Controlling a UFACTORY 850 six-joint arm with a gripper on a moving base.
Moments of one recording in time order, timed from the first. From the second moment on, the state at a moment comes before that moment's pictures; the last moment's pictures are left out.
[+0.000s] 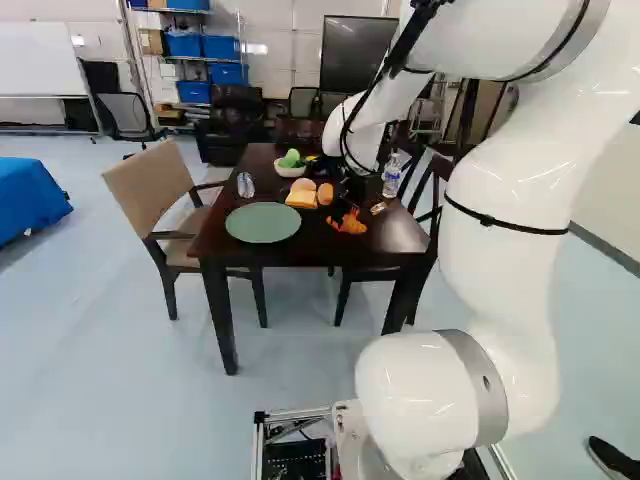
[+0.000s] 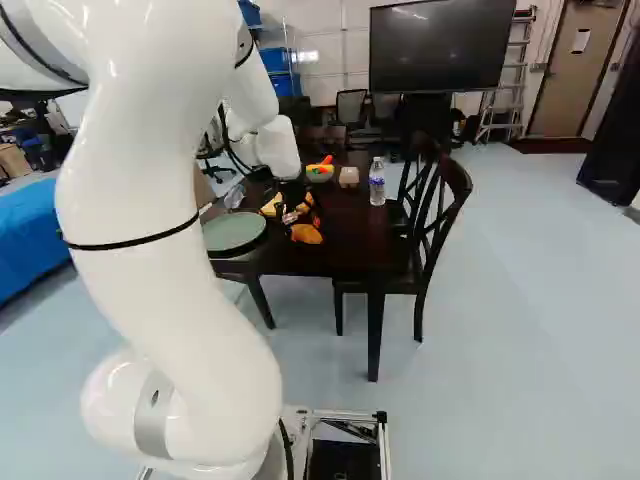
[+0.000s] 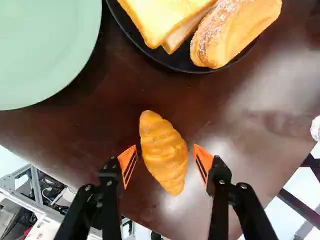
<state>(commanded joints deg) -1.0 -14.8 -57.4 -3.5 -27.5 -38.1</state>
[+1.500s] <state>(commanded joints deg) -1.0 -14.8 -57.4 -3.5 -27.5 -38.1</state>
